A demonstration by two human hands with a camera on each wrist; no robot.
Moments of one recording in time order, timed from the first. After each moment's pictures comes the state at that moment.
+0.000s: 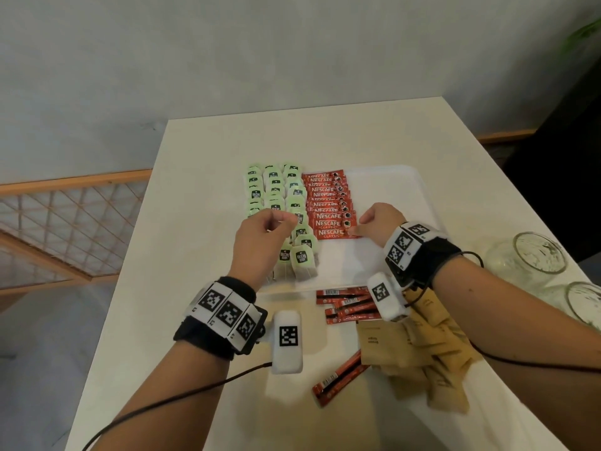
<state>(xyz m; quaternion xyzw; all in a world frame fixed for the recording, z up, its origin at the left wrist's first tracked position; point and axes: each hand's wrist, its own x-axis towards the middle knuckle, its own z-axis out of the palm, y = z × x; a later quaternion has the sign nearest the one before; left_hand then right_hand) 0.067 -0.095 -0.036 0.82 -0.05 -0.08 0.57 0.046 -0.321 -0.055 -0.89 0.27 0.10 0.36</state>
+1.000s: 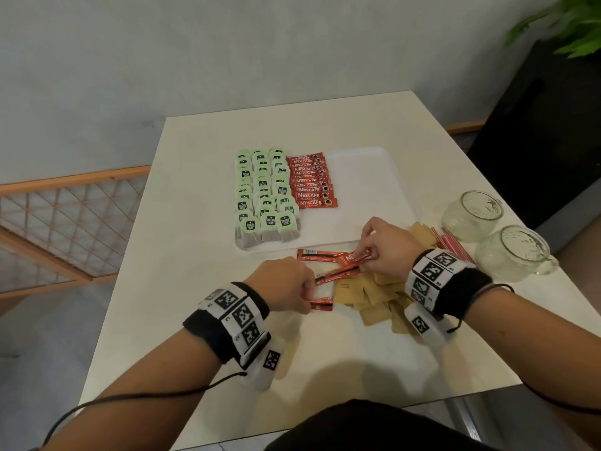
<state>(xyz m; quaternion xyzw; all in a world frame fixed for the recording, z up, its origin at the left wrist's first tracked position) -0.045 -0.091 -0.039 0.87 -0.42 -0.25 0.05 -0.098 -0.322 -0.049 -0.97 0.04 0.11 0.21</state>
